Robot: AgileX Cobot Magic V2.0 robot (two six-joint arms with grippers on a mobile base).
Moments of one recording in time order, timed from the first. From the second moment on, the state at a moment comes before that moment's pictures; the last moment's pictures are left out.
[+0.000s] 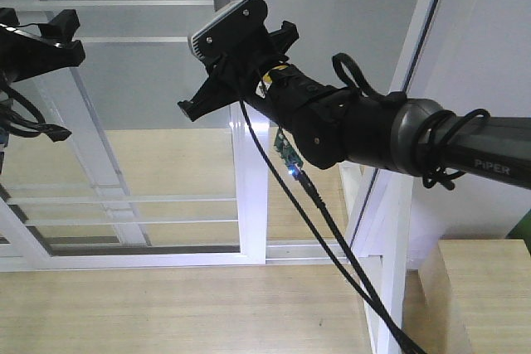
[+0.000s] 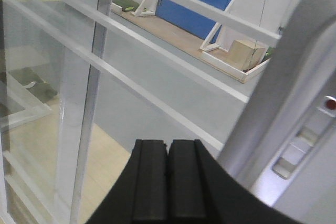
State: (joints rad) left arm -0.14 1.32 -0.74 -0.08 -0.34 0.05; right arm 0.70 1.85 -1.18 0.15 -0.39 -0.36
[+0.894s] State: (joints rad) left arm -0.14 1.37 -0.75 -0.07 -0.33 0.05; right arm 0.50 1.48 -0.80 0.25 -0.39 -0.40
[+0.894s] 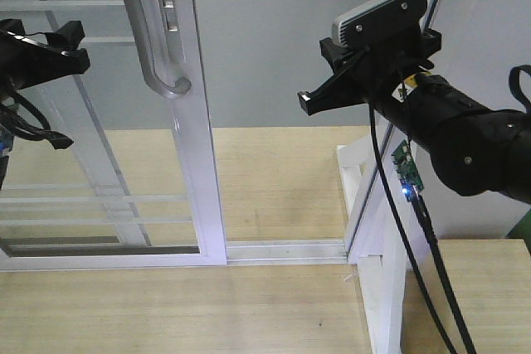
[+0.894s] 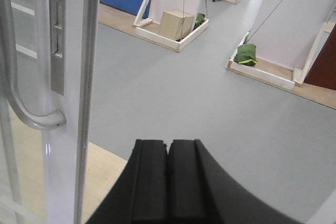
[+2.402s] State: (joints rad) left arm -0.15 1.88 -1.20 0.04 -0.38 -0.11; right arm 0.50 1.46 -0.77 0.26 -0.43 -0.44
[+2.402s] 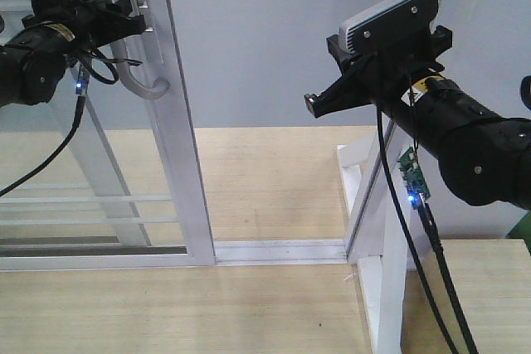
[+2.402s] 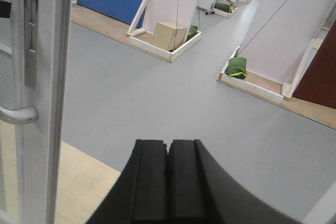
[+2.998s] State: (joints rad) left arm -0.09 1.82 -1.20 0.08 -0.24 -0.07; right arm 0.50 1.46 -0.77 0.26 -0.43 -0.45
